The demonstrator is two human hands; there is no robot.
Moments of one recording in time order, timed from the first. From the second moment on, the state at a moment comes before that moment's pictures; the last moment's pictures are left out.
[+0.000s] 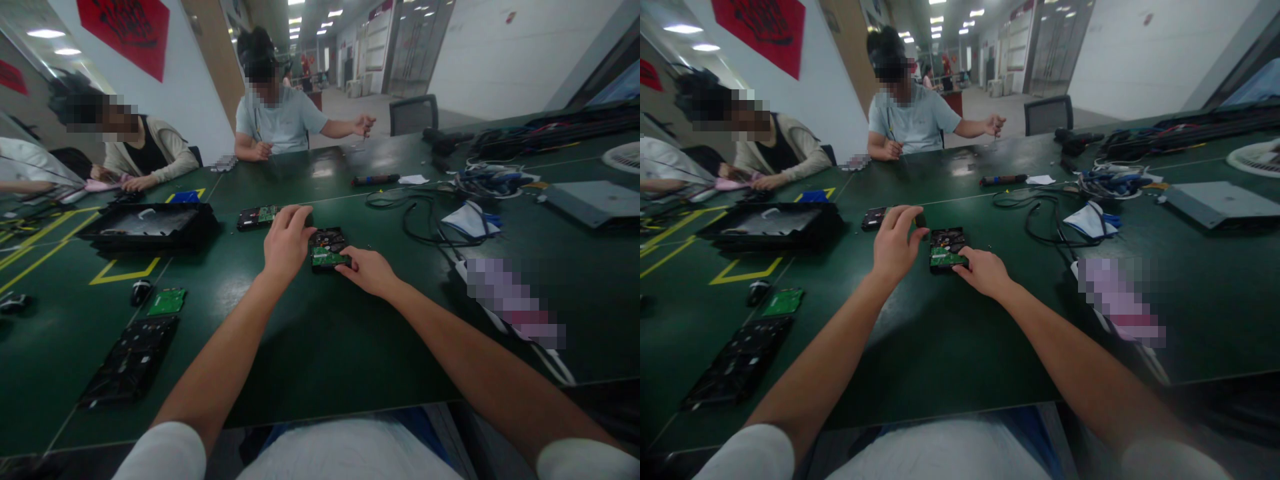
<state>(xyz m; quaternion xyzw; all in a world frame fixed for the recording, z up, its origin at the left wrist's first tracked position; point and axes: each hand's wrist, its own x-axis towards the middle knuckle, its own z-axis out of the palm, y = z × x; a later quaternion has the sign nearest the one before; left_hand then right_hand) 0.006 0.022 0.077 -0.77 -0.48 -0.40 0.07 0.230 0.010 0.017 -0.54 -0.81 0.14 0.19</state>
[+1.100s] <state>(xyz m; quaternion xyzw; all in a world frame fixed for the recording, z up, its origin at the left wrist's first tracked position) 0.005 0.025 0.070 -0.75 -0.48 -0.44 0.10 0.229 0.008 0.019 -0.54 -0.81 0.14 0.18</state>
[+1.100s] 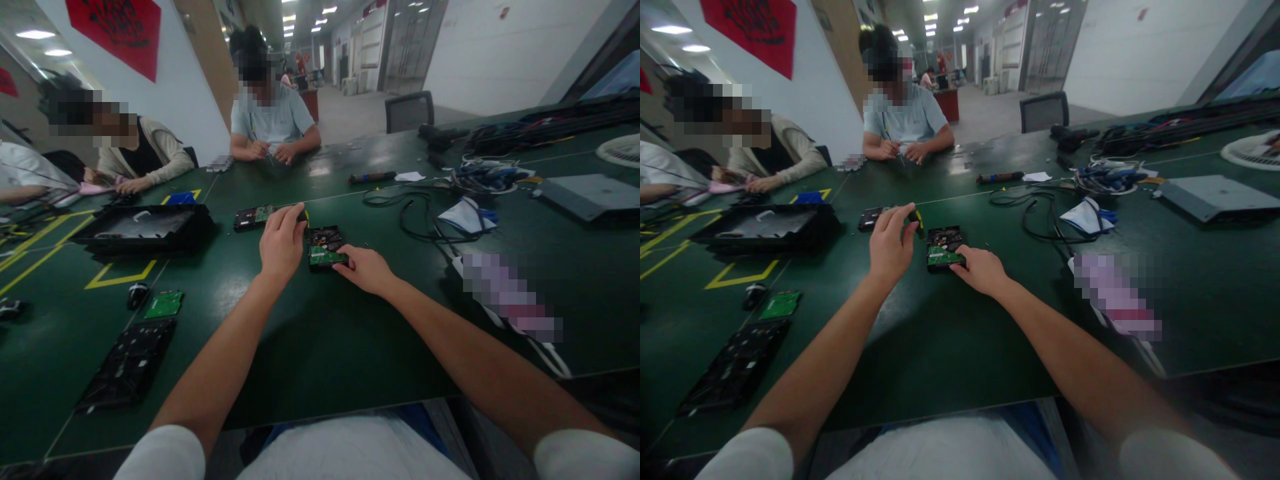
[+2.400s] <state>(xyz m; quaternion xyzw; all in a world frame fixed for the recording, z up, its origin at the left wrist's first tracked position) 0.004 0.025 0.075 -0.77 -0.45 -0.45 0.04 0.228 0.006 0.020 -0.54 -0.81 0.14 0.18</state>
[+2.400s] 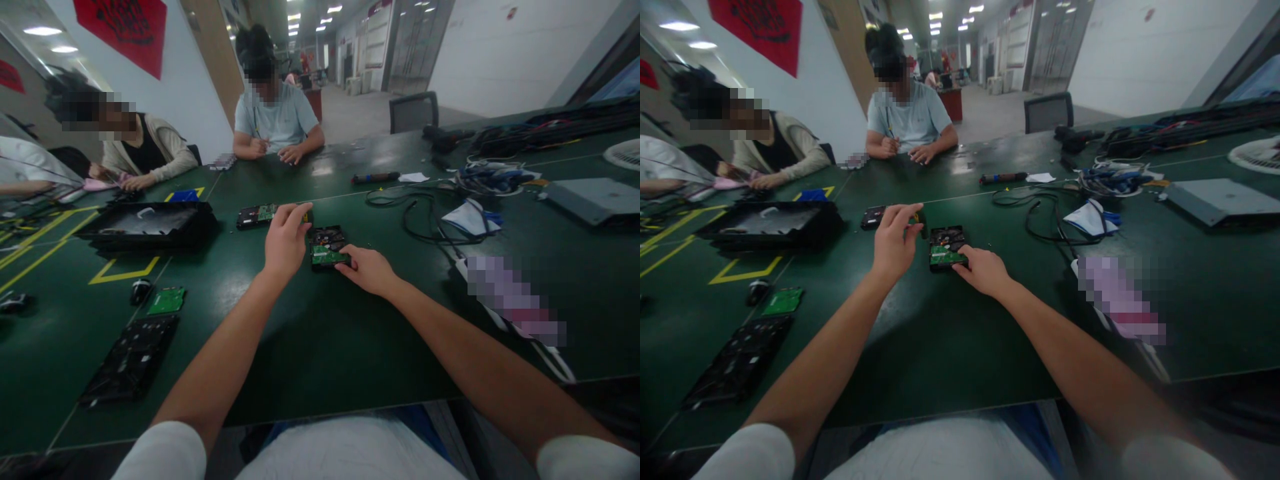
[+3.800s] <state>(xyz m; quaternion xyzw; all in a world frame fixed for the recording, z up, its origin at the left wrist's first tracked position) 0.005 0.026 0.068 -0.76 -0.49 -0.42 0.00 0.229 0.009 0.015 -0.54 -0.81 0.14 0.19</state>
